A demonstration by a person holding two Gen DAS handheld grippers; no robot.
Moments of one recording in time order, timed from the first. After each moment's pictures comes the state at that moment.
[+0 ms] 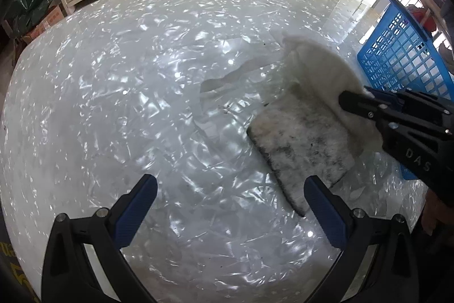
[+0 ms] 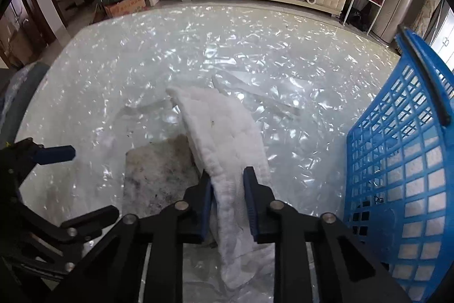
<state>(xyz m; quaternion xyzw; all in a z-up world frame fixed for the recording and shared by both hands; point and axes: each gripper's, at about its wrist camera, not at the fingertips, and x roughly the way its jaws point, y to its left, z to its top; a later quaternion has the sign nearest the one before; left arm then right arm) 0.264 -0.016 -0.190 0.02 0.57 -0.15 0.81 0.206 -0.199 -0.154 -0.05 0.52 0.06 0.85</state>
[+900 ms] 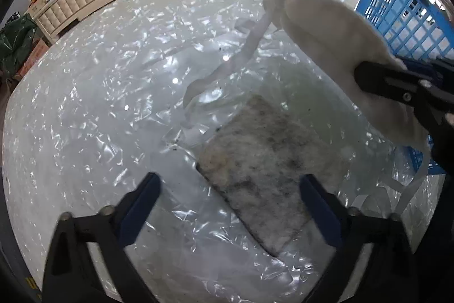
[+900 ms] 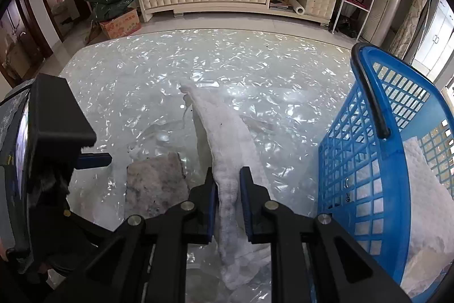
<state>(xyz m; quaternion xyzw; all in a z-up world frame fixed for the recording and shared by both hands) 0.295 -0.100 -0.197 0.10 0.56 -0.18 0.80 0.196 -0.207 -0.132 -0.04 0.49 0.04 0.87</state>
